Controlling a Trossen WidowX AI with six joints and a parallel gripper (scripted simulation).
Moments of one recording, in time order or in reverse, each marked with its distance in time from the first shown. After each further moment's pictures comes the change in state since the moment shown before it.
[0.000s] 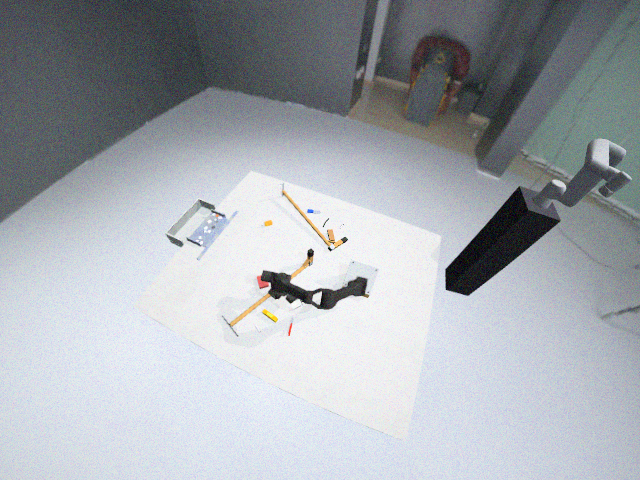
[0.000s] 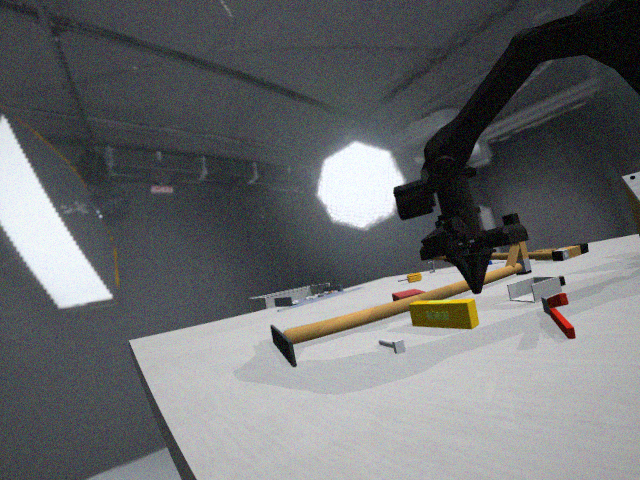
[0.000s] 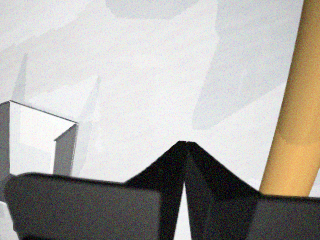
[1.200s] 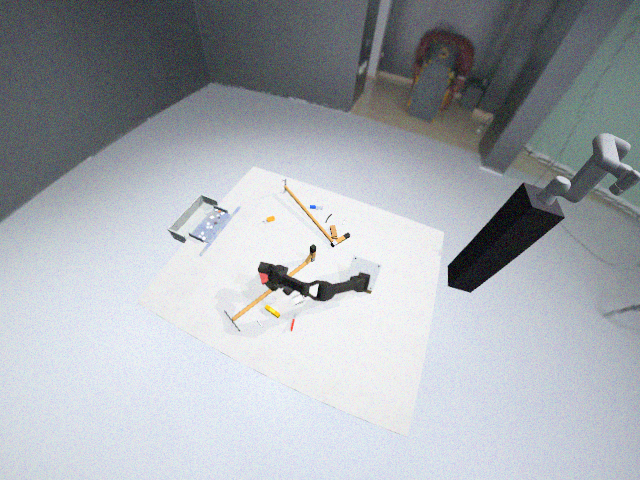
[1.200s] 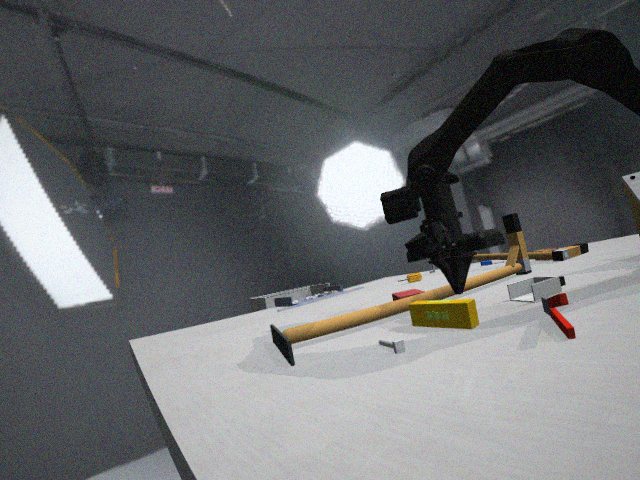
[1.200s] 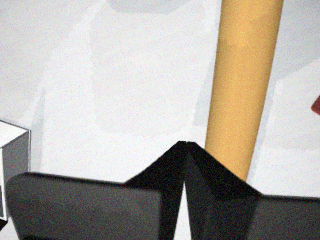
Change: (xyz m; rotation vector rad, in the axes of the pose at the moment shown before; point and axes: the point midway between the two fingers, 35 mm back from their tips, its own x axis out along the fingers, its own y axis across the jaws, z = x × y) arm -0.002 -0.033 0.007 0.013 0.004 -0.002
